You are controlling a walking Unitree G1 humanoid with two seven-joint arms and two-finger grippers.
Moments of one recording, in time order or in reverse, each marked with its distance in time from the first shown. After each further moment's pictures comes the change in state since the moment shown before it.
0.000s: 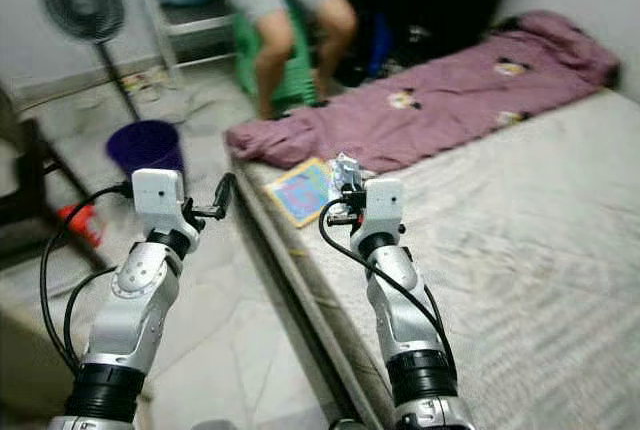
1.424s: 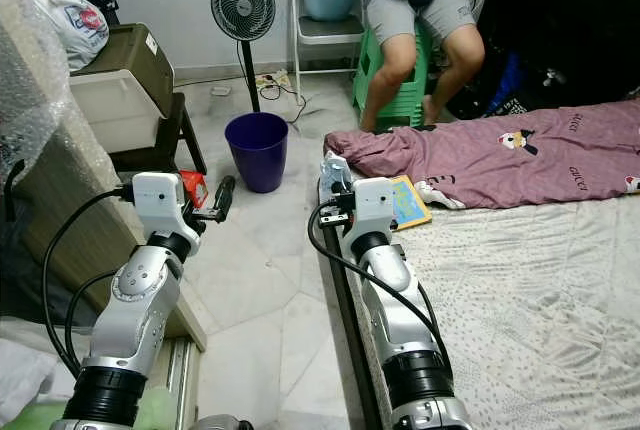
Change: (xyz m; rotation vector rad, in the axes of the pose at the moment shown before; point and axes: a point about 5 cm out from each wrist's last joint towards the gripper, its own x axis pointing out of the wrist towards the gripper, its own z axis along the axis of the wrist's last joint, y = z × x) left arm -0.001 -0.002 -0.003 -0.006 0.001 -0.007; right arm 0.000 0.008 0.002 -0.054 -0.027 0.044
